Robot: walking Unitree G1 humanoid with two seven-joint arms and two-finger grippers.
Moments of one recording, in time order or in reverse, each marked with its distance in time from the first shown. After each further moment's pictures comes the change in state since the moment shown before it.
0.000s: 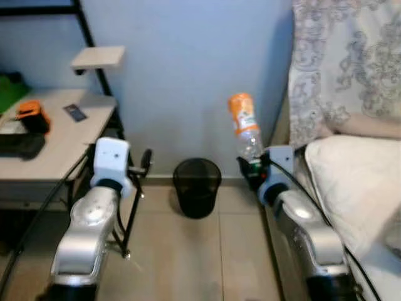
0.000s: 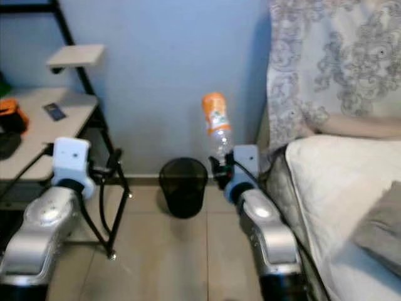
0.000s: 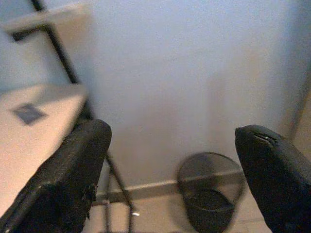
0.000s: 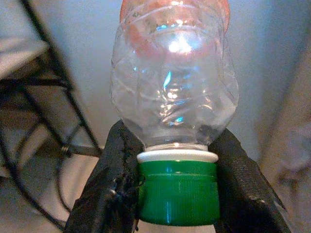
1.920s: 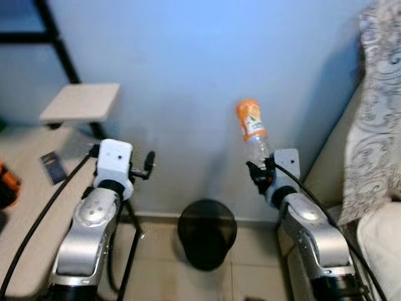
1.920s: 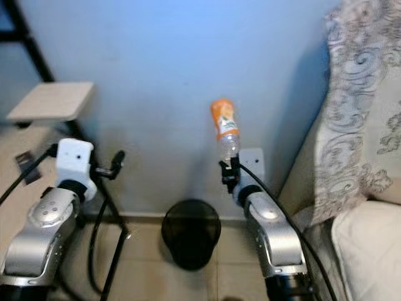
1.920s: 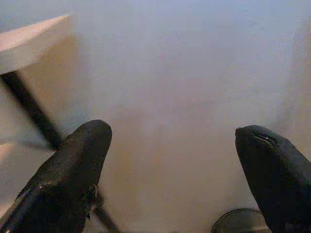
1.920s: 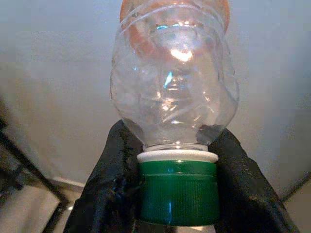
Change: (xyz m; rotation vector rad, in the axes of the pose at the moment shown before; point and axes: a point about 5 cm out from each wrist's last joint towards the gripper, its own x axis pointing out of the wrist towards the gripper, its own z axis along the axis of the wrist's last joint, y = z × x) left arm -0.001 0.004 0.000 0.036 0.006 -0.008; right arm -0.001 -0.012 -0.004 -0.075 0.048 -0.067
